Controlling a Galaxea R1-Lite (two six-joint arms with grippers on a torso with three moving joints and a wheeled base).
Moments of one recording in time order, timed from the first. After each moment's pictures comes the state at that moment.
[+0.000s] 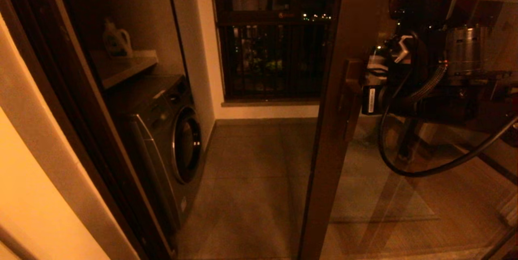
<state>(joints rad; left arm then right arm) 0.00 0.00 -0.02 0.06 -0.01 0.02 0.38 1.68 -1.19 -0.21 -0.06 0.07</state>
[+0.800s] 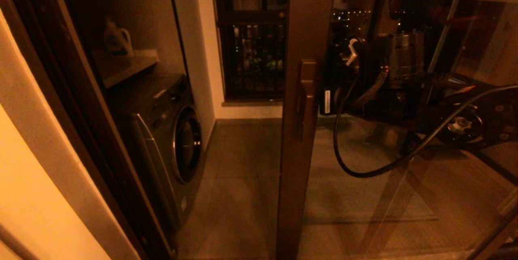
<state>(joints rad) 0.00 0.00 -0.02 0.06 -0.01 0.02 0.51 1.82 -1.31 -0.27 -0.15 0.08</state>
